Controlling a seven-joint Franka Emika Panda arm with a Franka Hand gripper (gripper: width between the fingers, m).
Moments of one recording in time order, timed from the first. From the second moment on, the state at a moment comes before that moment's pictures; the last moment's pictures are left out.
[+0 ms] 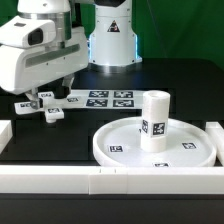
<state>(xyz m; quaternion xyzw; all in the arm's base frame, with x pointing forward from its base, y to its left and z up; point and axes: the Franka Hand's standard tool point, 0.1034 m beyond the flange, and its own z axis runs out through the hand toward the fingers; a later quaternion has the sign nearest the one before) 0.440 -0.146 0.039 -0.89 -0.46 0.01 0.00</state>
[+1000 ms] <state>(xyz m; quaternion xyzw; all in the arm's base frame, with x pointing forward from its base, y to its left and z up) 0.430 -0.149 0.026 -0.88 -0.48 0.03 0.01</state>
